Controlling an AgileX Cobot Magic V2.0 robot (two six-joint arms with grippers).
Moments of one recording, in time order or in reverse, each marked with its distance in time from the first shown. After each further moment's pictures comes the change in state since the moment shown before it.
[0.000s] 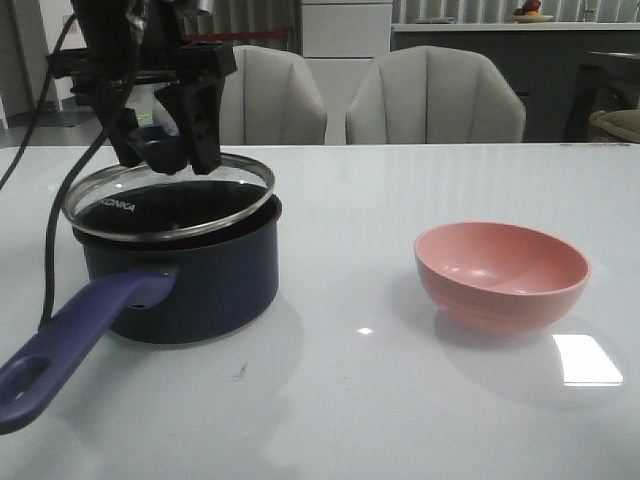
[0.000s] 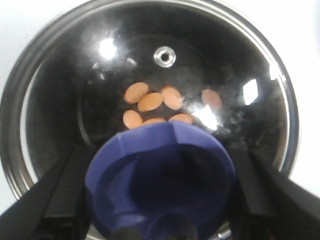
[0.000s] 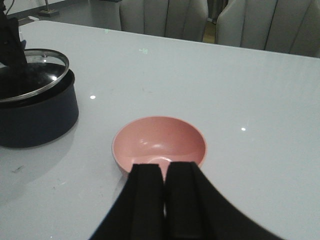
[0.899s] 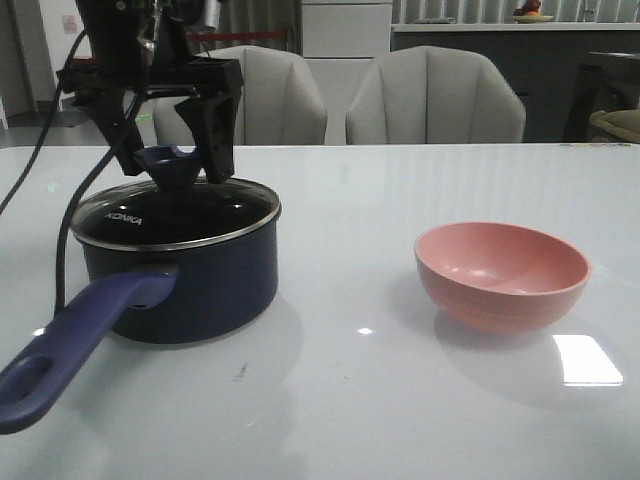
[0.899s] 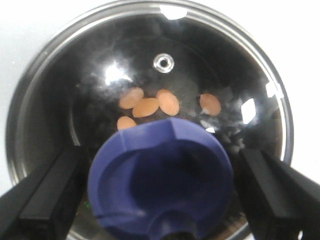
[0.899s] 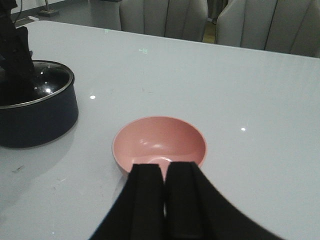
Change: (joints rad) left arm 0.000 0.009 -0.005 -0.011 -0.012 0.002; right arm 0.000 0.000 0.000 0.000 0.000 0.000
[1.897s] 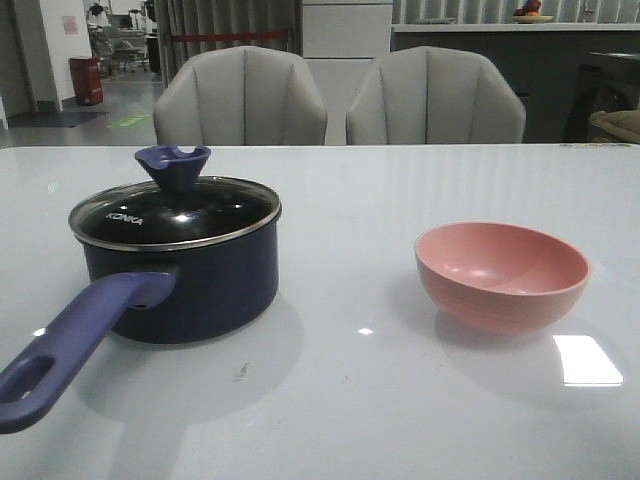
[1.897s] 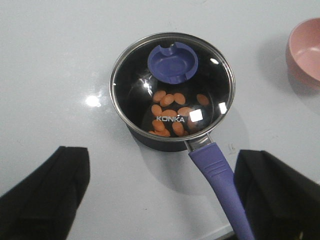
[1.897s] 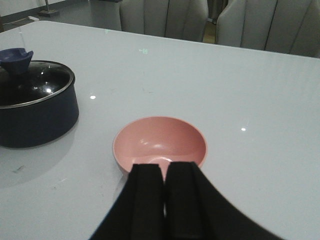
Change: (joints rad) left arm 0.009 -0.991 0.784 0.066 -0.396 0.000; right arm 0.000 0.000 0.000 0.000 0.000 0.000
